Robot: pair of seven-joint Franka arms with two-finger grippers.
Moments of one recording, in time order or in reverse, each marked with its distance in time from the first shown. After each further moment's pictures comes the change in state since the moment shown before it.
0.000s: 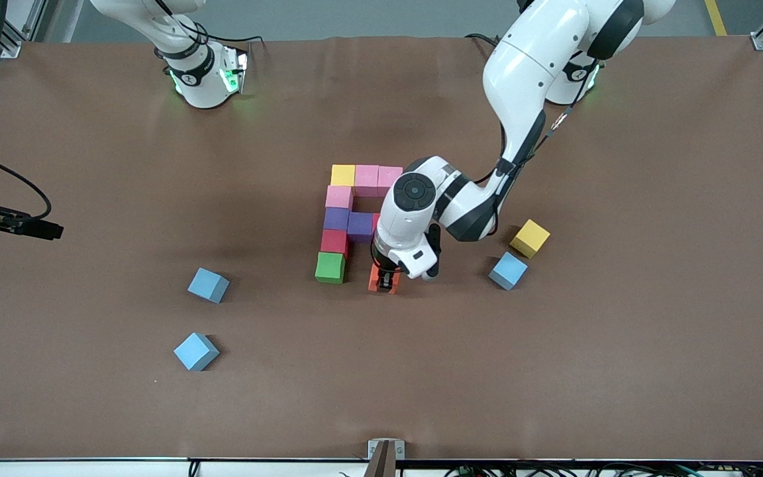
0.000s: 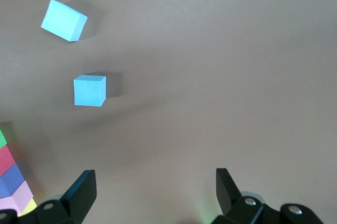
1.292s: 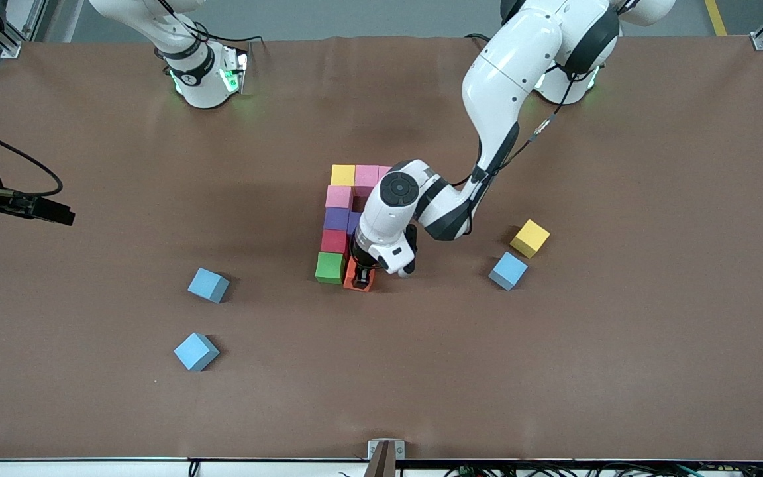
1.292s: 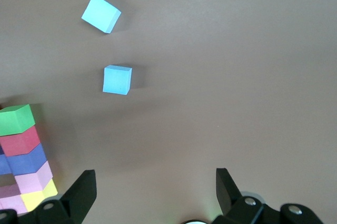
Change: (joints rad) left arm -0.053 0.100 -0.007 0.057 -0.053 0.132 -0.009; right arm 0.048 -0.033 0.012 0.044 0.034 -0.058 0.000
